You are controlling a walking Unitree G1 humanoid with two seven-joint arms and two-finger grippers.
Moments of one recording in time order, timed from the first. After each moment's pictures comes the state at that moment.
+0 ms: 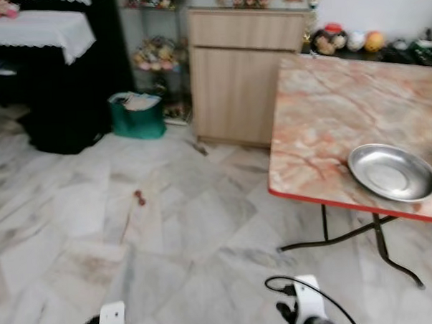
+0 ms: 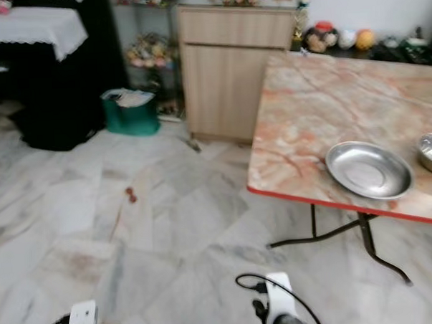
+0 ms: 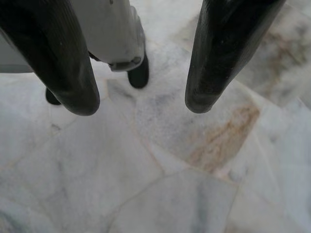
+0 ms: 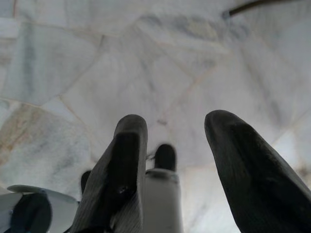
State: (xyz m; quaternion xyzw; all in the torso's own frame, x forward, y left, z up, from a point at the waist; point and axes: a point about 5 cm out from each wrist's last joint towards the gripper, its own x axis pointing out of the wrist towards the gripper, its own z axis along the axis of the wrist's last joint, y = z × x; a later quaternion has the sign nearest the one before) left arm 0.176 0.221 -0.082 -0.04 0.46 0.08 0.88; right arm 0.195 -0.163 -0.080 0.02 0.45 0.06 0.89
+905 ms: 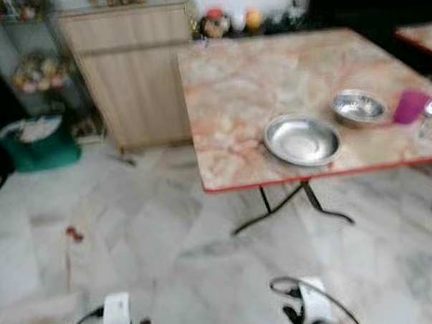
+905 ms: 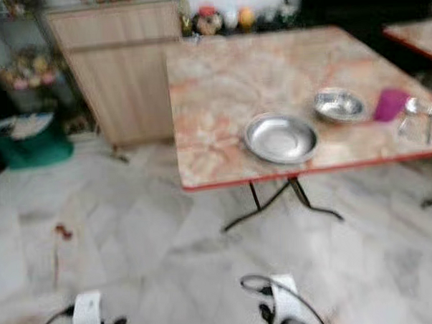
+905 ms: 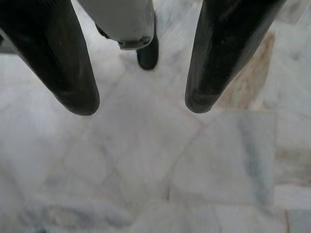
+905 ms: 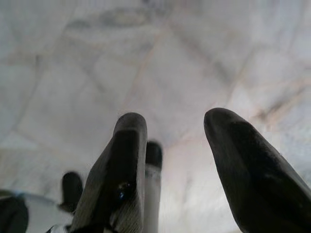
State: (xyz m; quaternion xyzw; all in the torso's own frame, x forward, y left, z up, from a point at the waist) left arm 0.191 0.215 -0.075 -0.04 0.44 0.08 0.90; right arm 0.196 -0.181 -0.078 0.00 0.44 0.03 0.90
